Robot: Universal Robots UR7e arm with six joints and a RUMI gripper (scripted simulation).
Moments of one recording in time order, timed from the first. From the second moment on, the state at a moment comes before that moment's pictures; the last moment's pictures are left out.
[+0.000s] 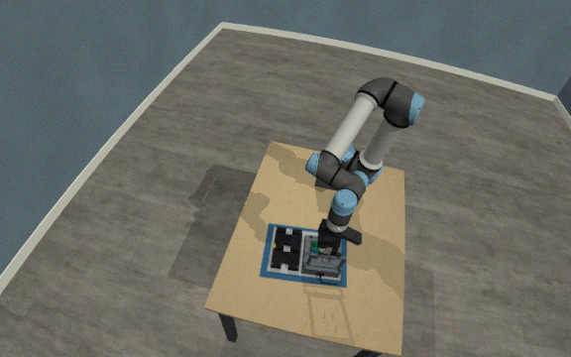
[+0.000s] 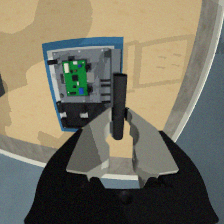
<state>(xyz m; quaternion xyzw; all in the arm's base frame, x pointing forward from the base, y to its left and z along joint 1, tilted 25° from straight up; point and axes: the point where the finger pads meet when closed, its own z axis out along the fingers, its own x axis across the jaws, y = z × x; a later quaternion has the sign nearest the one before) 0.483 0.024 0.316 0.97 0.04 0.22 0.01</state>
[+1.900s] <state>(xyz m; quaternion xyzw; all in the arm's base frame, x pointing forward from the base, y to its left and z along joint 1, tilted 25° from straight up) 0.419 0.017 0.281 0.98 0.04 0.22 0.01</state>
